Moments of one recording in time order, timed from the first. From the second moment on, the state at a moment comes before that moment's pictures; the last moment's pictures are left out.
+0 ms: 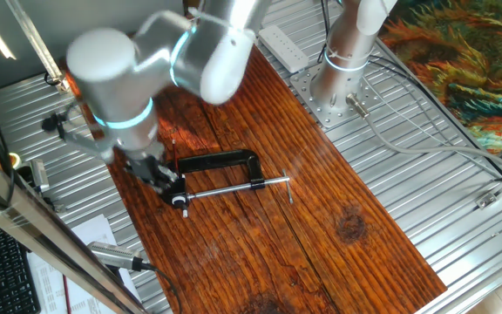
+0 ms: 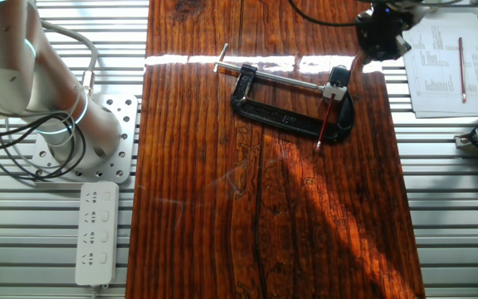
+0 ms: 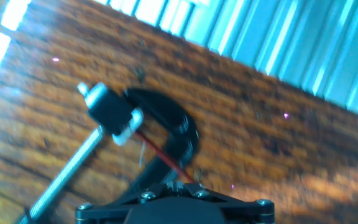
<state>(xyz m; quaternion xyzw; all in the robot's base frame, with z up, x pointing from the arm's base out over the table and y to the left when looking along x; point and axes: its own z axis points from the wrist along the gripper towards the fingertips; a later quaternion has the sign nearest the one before) 0.625 0.138 0.125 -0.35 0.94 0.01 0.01</state>
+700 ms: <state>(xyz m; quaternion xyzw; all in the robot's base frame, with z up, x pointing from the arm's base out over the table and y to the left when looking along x) 0.639 0.125 0.118 -0.38 0.92 0.02 0.00</state>
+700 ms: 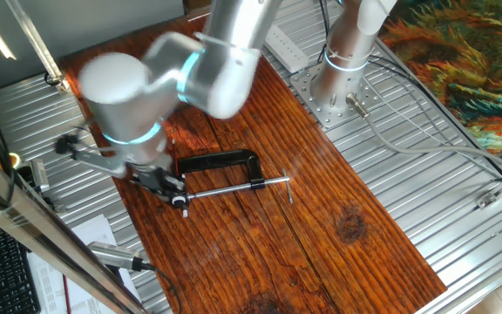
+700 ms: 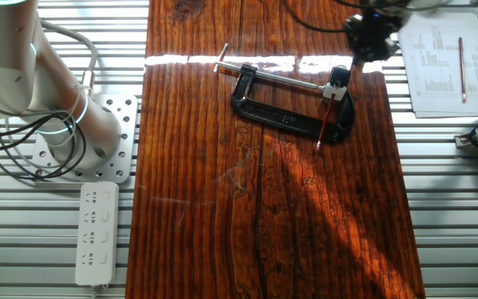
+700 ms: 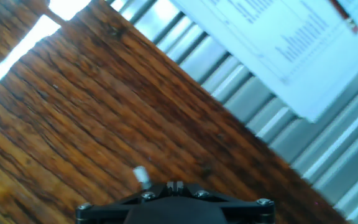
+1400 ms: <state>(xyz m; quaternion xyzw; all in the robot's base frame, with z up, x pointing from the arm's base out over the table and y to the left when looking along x) 0.632 0.130 0.128 -0.42 0.91 0.04 0.01</state>
